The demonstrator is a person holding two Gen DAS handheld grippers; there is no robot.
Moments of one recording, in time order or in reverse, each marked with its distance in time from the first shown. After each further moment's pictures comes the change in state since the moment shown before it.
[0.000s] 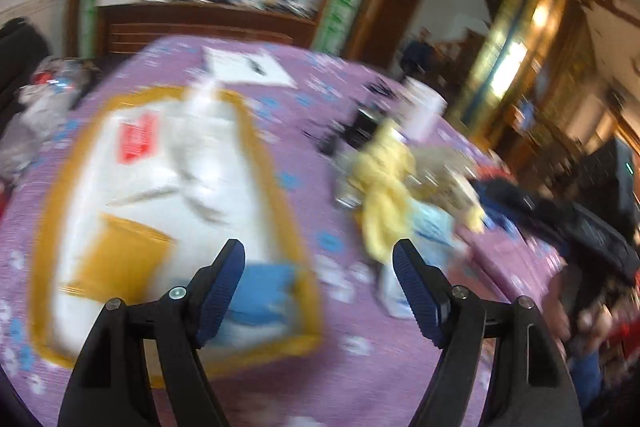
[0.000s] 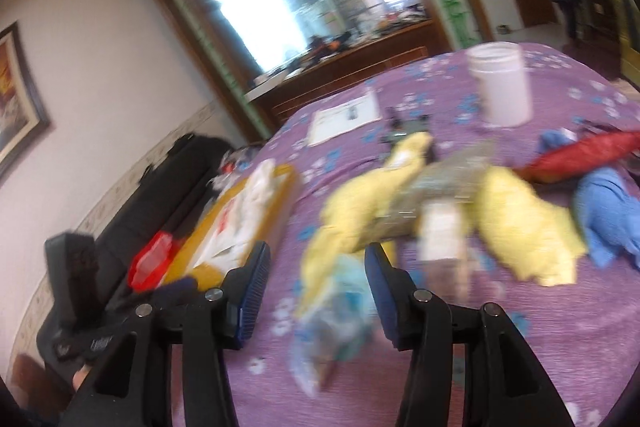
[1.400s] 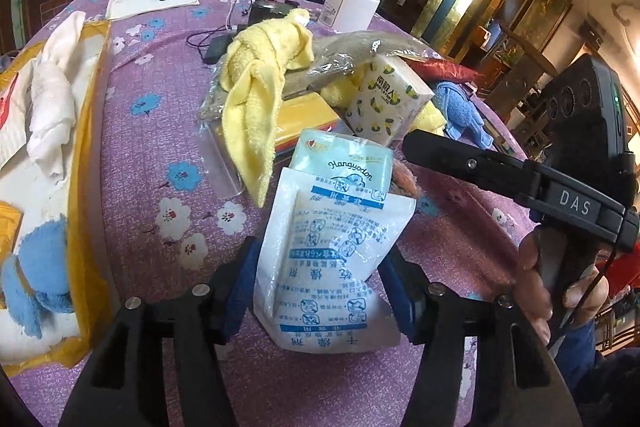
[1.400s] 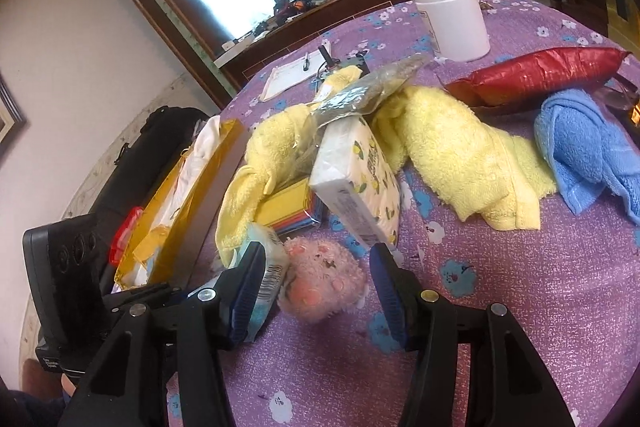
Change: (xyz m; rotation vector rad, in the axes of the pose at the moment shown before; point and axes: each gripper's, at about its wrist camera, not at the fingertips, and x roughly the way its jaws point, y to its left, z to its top) left arm 0.078 -0.067 -0.025 0.101 0.260 -0.091; right arm 0.019 -0.044 -0.021 0.016 0.167 -0.042
